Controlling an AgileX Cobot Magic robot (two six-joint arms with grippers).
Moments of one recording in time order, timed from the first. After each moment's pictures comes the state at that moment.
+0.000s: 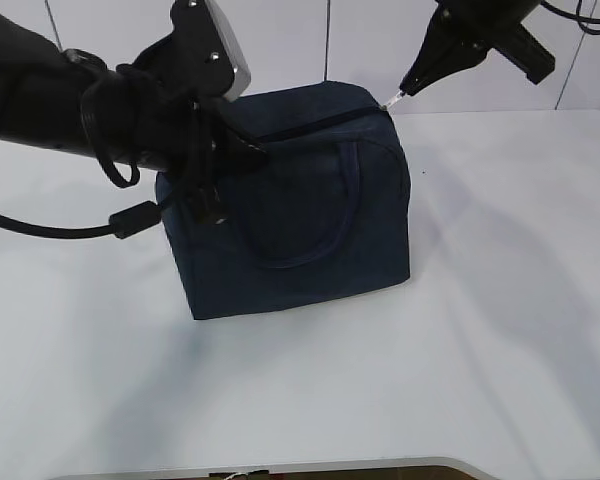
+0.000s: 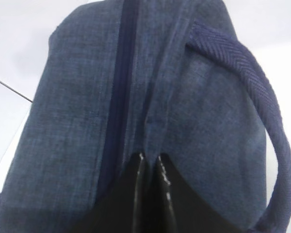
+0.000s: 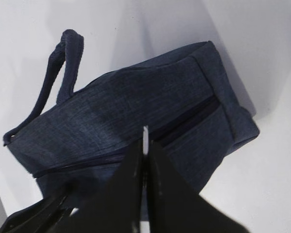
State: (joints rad) left arm -0.57 1.67 -1.09 -1.12 0.26 1.79; right arm 0.16 1.92 -1.94 0.41 1.26 0.49
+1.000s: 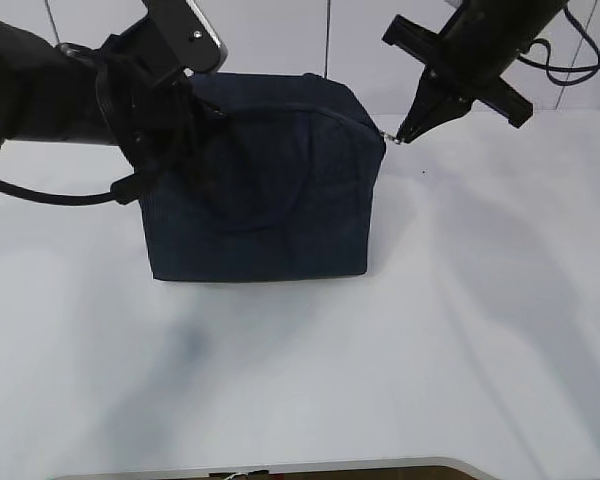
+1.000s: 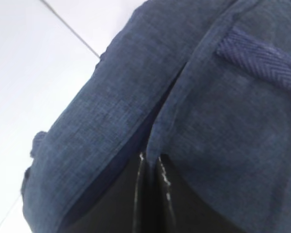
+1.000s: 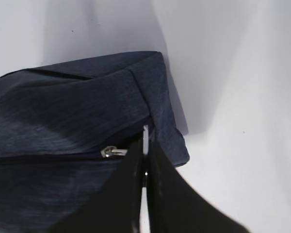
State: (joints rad) left arm -0.57 1.68 -1.09 -1.17 -0.03 1.76; right arm 0.15 2.04 -1.94 0.39 1.24 0.40
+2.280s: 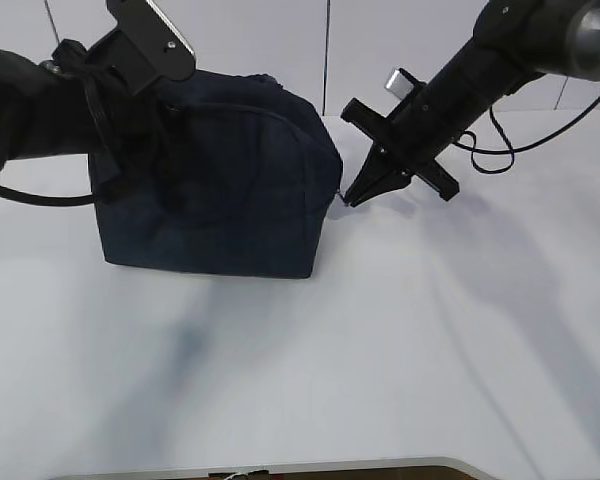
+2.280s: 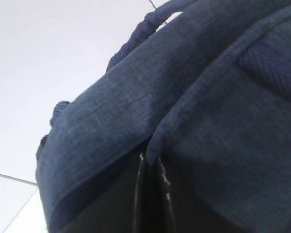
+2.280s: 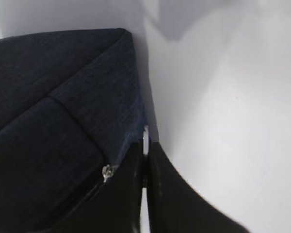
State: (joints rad) left arm -0.57 1.68 -1.04 -1.22 -0.27 1.77; right arm 0.14 2.28 -1.95 0.65 1.20 0.17
